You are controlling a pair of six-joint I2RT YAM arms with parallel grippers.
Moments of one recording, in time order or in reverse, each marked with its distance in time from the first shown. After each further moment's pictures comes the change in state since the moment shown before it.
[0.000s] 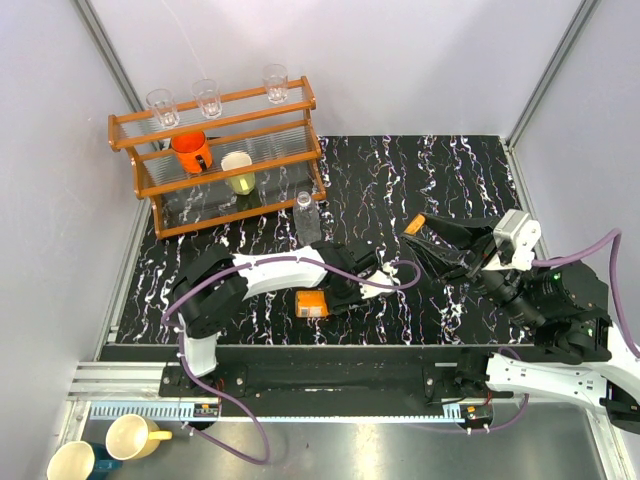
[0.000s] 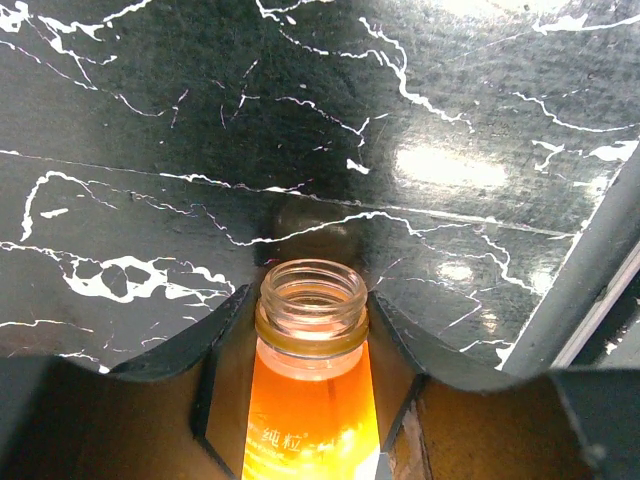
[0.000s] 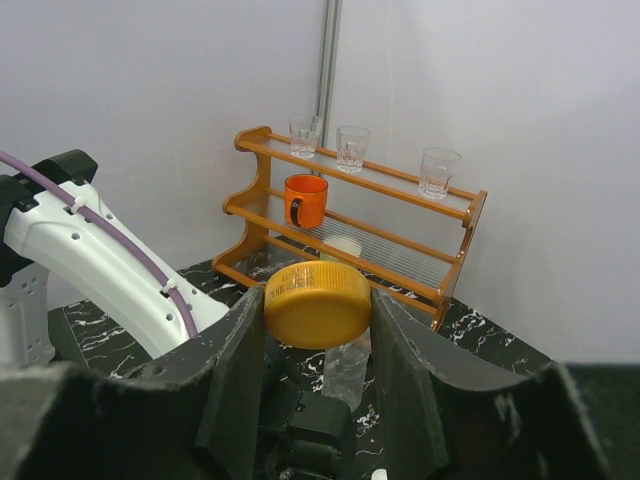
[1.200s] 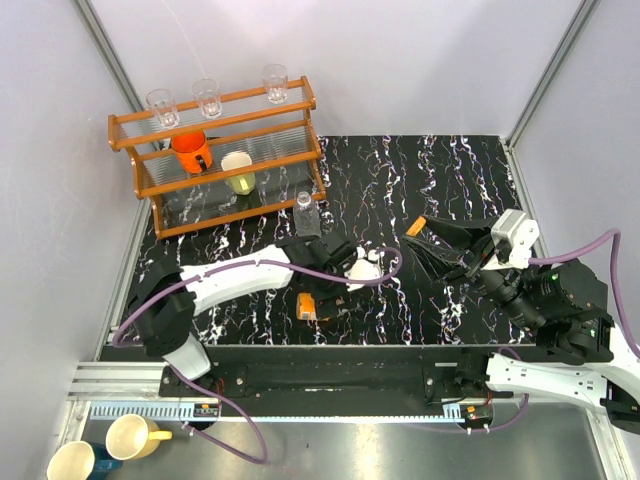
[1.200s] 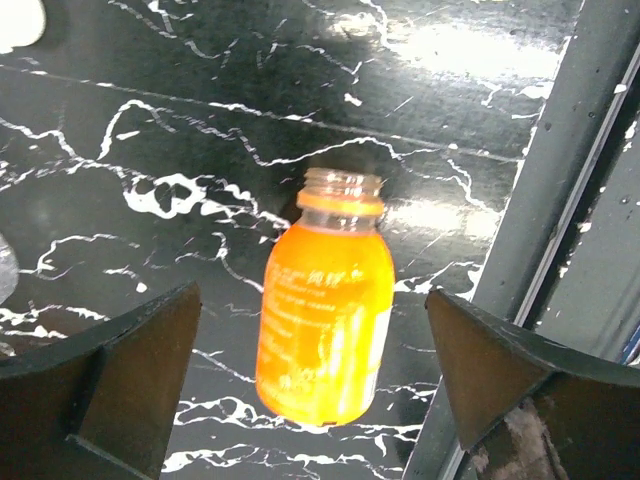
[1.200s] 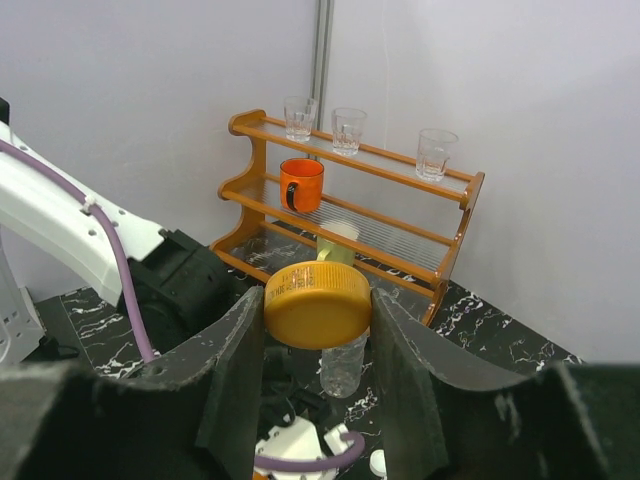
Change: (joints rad) left arm 0.031 -0.236 -0.100 0.002 0.048 0.005; right arm 0.000 -0.007 0.004 -0.045 0.019 0.016
